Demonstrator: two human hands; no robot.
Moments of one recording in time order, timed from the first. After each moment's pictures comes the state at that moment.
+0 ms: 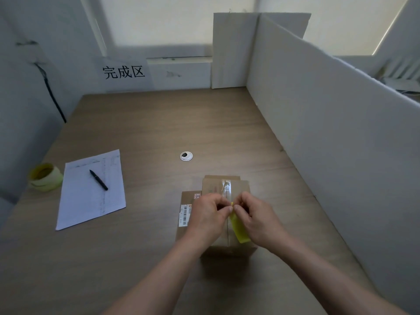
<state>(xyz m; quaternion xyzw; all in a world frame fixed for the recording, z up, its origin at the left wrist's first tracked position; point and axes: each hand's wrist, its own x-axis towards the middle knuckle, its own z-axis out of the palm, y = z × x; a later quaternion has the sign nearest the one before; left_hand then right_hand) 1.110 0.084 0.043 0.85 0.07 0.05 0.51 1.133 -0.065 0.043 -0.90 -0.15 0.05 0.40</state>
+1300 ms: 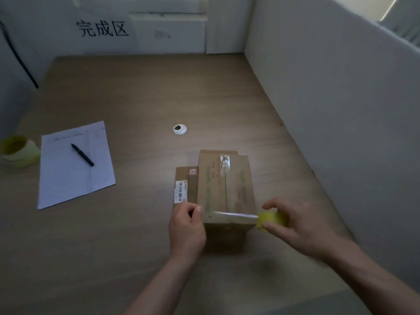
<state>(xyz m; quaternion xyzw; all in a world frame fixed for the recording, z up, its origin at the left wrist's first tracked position) 1.050 0.103 -0.016 0.79 0.27 0.06 0.55 1.094 -0.146 0.044 -0.96 -0.20 0.08 0.18</state>
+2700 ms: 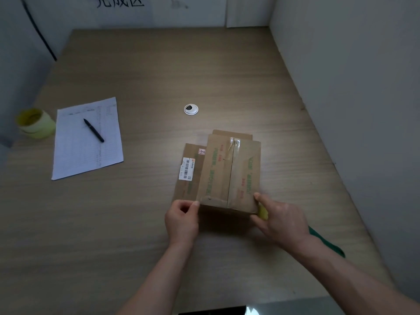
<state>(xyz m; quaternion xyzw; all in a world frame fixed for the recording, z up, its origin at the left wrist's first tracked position) 1.047 0.100 -0.080 0.69 0.43 0.10 0.57 1.103 -0.123 -0.043 -0.97 -0.23 0.00 0.06</state>
